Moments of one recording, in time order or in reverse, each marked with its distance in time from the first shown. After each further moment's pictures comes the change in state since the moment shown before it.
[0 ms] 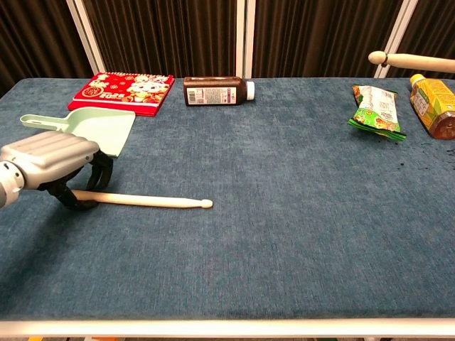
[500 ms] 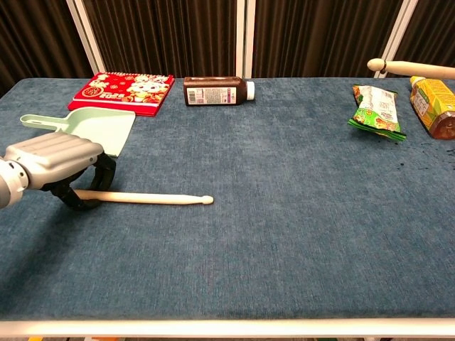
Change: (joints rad) left arm -0.032 0.016 0.020 -0.025 -0.045 -0.008 0.012; right arm 0.000 -0.014 -0.003 0.022 -0.002 -0.020 0.016
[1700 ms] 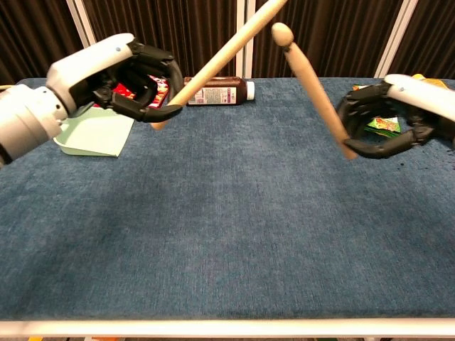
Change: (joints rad) left arm -0.110 -0.058 -0.077 0.150 0.496 0.195 -1.166; right arm 0.078 -0.293 -0.041 -0.009 -0.140 -0.062 0.522
